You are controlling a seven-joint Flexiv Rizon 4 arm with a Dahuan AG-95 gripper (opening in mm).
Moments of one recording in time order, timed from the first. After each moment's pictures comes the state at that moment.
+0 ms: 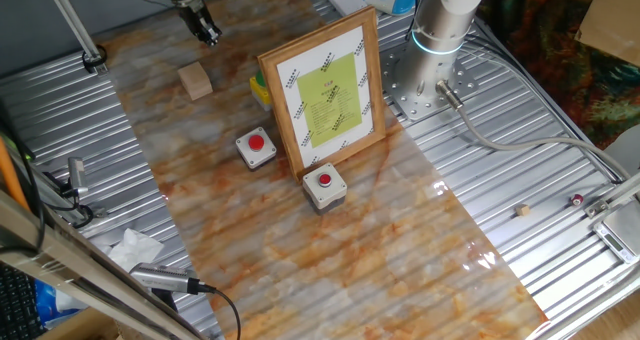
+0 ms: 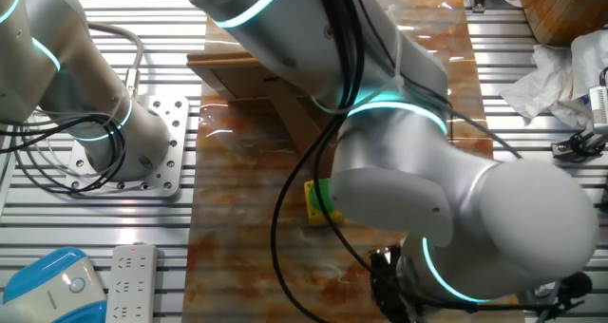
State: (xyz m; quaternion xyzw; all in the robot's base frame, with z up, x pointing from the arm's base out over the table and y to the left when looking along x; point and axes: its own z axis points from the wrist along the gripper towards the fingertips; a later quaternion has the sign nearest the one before) arm 0.478 -0.304 0.069 0.15 -0.99 0.03 0.08
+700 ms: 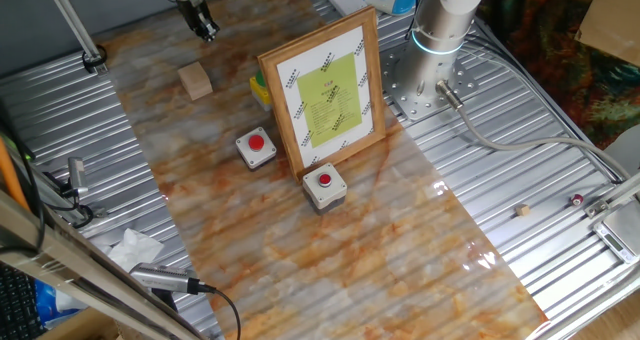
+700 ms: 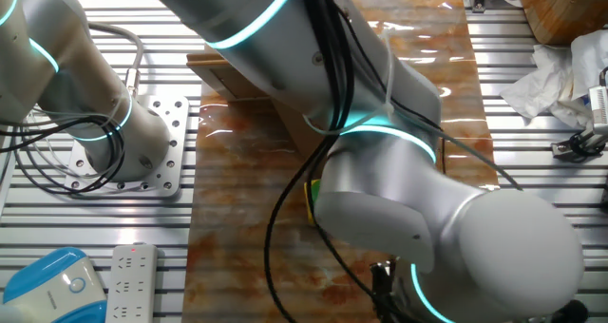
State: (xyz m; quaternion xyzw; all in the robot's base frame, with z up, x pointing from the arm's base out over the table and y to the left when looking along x) arm 0.489 -0.318 0.063 0.12 -0.99 0.03 0.05
